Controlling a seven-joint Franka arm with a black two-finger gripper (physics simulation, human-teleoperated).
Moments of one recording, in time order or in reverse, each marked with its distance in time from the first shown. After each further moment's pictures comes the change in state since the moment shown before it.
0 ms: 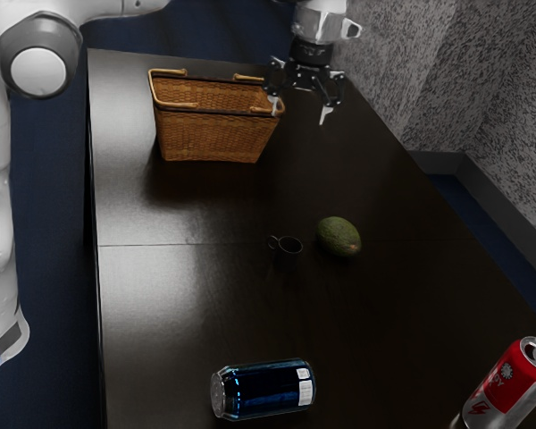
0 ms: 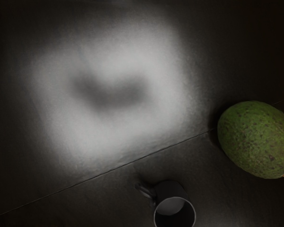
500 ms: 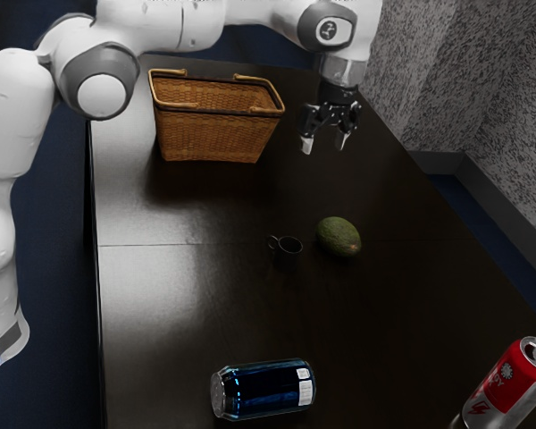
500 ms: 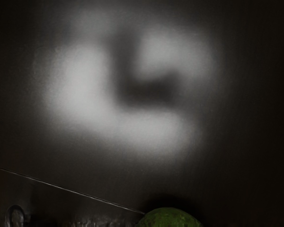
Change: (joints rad) arm 0.075 0.276 -0.029 0.148 0.009 0.107 -0.751
